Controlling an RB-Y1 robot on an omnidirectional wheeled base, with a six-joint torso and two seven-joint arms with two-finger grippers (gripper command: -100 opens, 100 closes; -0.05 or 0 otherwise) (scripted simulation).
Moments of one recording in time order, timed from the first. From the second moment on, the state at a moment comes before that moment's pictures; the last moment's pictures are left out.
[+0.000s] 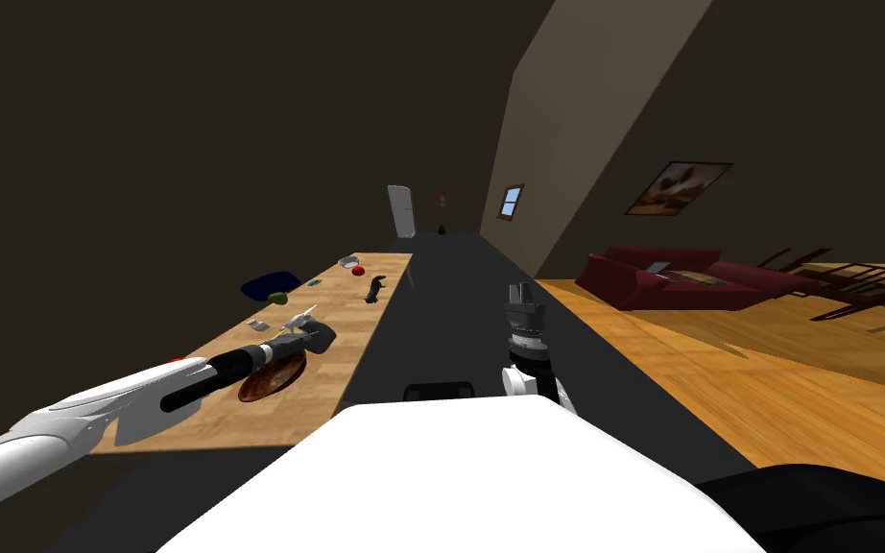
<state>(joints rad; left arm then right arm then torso) 0.30 1.37 -0.30 -1.29 -0.26 -0.33 -0.05 0.52 0.01 0.07 -2.21 0.09 -0.61 -0.15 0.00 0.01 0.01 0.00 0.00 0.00</state>
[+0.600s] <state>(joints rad) 0.32 1.50 -0.30 -1.27 -0.23 -0.42 0.01 0.52 0.01 0.07 -2.21 0.09 -0.61 -0.15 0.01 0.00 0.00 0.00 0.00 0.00</state>
